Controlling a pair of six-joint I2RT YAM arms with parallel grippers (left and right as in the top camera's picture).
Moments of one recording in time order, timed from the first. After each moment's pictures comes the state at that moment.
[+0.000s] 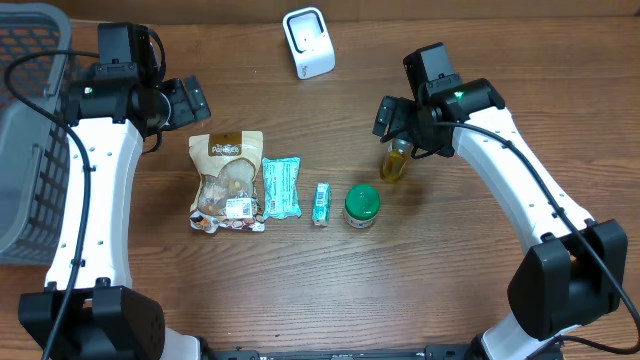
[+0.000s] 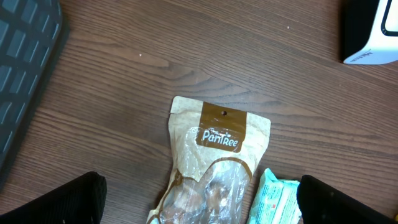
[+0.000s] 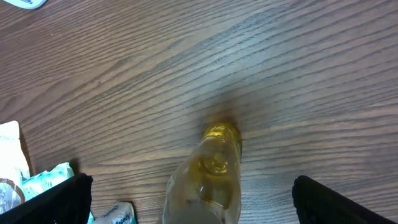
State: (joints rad) left arm 0.05 1.67 1.63 -1.03 -0.02 -0.31; right arm 0.31 1.79 1.54 -0.94 0.01 0.59
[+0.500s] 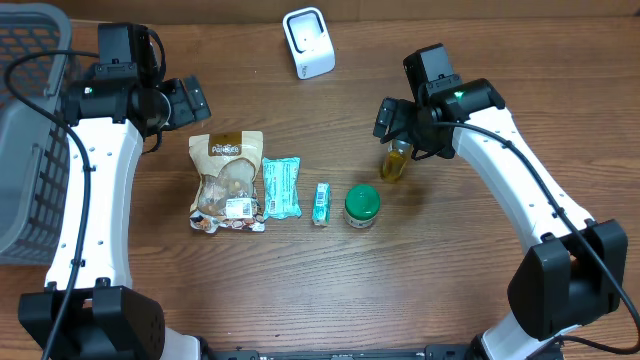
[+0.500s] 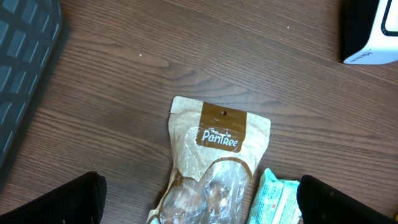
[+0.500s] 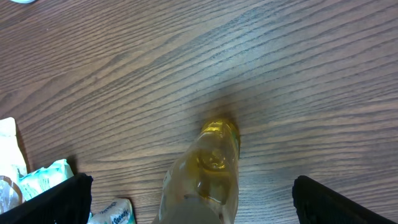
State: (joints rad) left arm 0.05 1.67 1.63 -1.03 -0.02 -0.31; right arm 0.31 1.79 1.54 -0.96 0.01 0.59
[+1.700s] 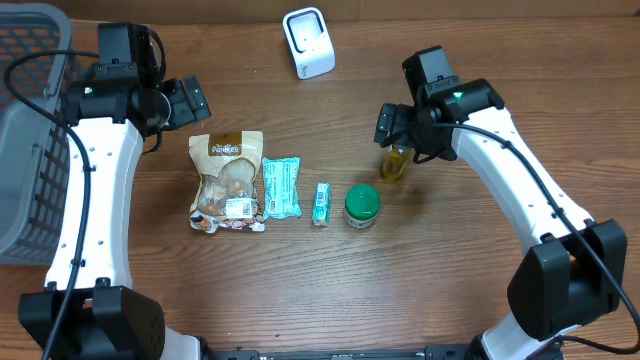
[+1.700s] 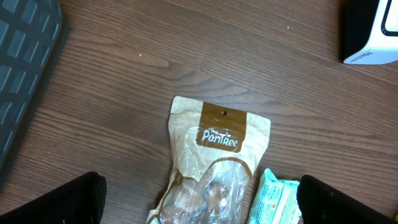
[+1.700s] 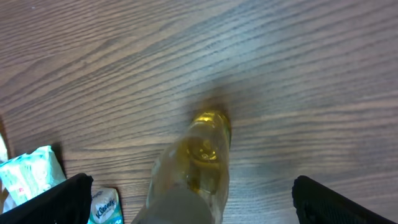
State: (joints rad) left arm 0.05 1.67 1.63 -1.03 -0.02 -0.31; right arm 0.32 1.79 1.53 -1.00 0.02 0.55
